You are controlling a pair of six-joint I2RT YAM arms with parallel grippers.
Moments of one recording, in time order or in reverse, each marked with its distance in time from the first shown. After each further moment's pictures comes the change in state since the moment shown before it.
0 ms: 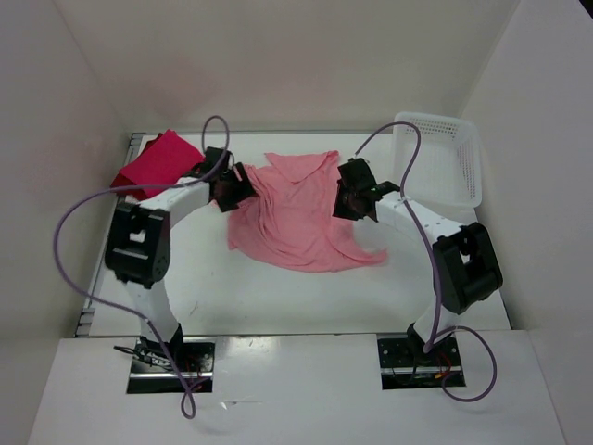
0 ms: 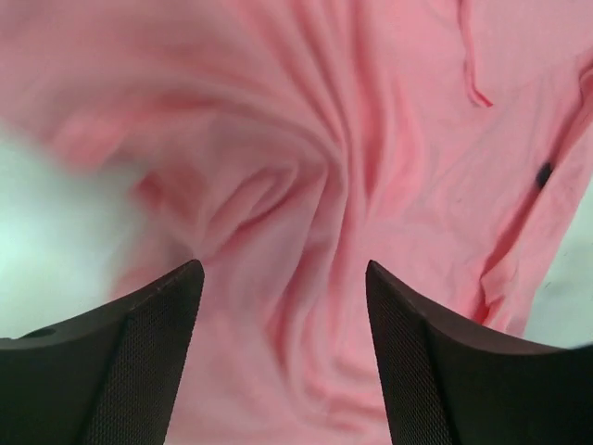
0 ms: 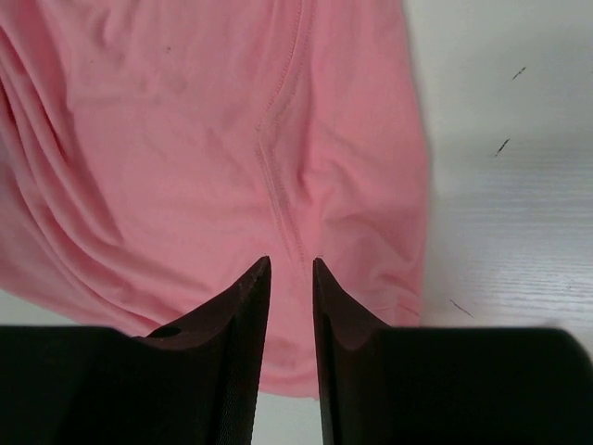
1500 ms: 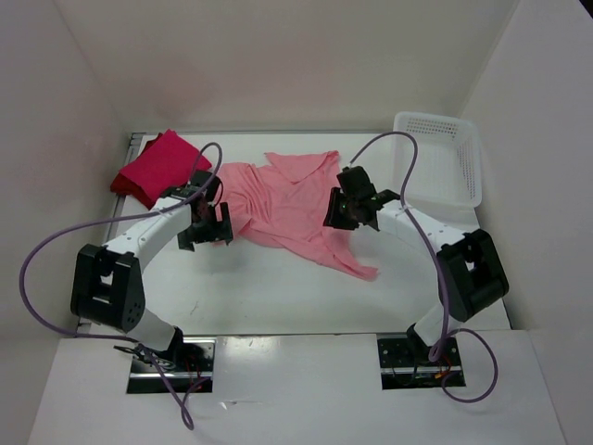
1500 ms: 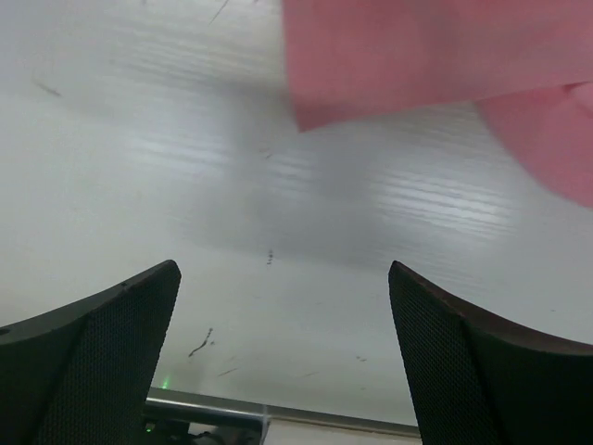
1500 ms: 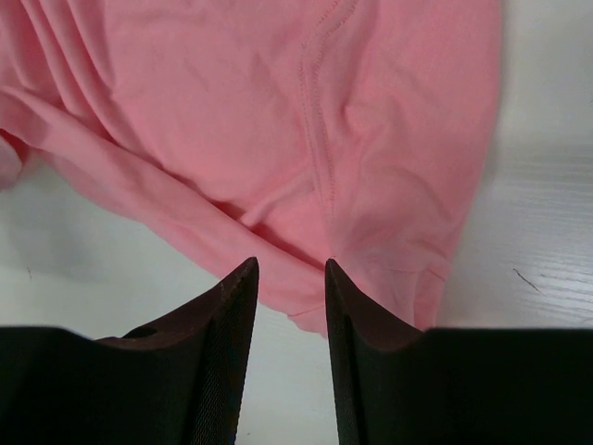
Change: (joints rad) left arm -0.014 -0.422 -0.242 -0.522 -0.262 0.217; right arm 0.033 -0.065 -0.086 0.033 -0.128 0.027
